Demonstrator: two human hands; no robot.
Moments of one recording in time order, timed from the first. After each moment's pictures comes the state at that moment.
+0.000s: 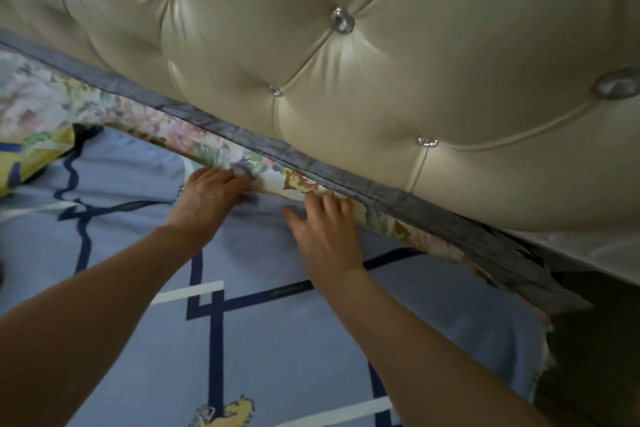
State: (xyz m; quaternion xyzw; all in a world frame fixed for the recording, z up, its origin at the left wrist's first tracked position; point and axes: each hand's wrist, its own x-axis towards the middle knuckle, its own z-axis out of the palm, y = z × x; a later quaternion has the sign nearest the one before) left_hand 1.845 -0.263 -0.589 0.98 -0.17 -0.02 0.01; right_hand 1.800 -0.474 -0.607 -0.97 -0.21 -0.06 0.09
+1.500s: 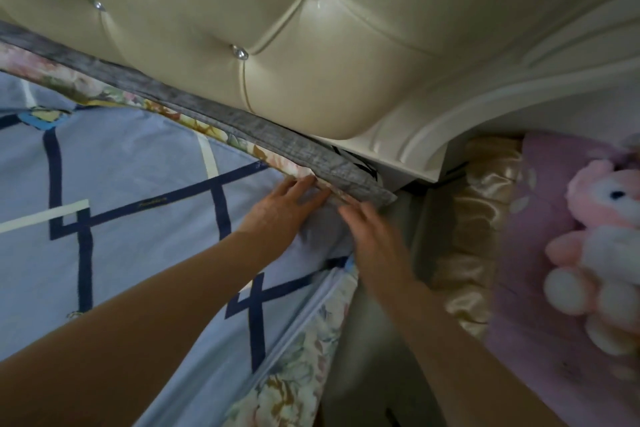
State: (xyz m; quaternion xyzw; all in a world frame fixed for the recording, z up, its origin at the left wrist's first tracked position) left_hand 1.728 -0.562 -0.610 0.94 -0.28 -0.21 0.02; right_hand 1.664 -0.742 -0.595 -0.97 -0.09 0.02 0.22
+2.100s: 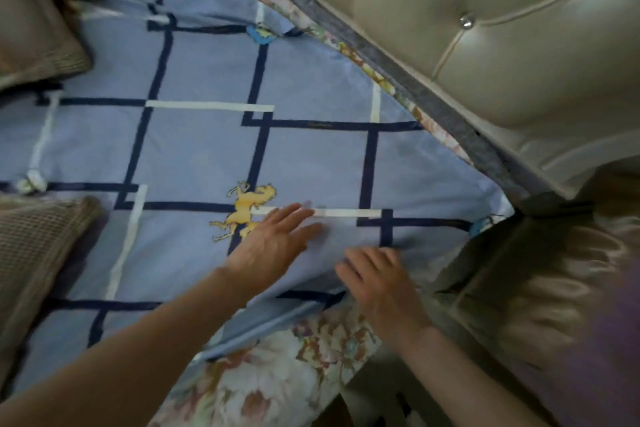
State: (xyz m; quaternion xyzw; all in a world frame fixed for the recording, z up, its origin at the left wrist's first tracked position) left_hand 1.512 -0.388 -0.576 0.97 -0.13 -0.09 0.17; right_hand 1.530 -0.620 -0.547 -0.89 -0.44 0.04 0.12
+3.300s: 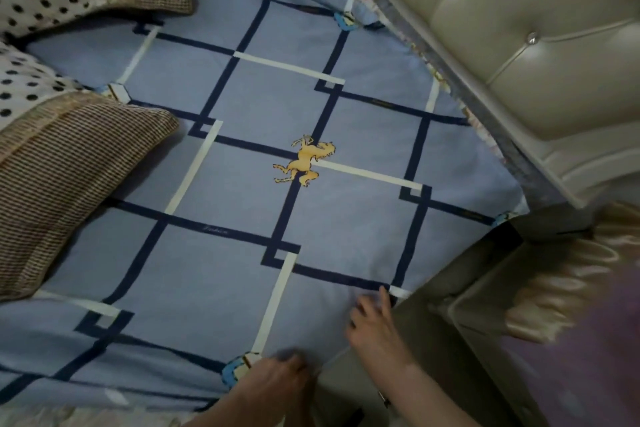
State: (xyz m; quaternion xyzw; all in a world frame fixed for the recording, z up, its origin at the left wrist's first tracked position) left_hand 1.217 -0.468 -0.617 0.95 -0.15 -0.25 0.12; right_hand 1.375 -0.616 -0.572 -0.81 -0.50 0.27 -0.15
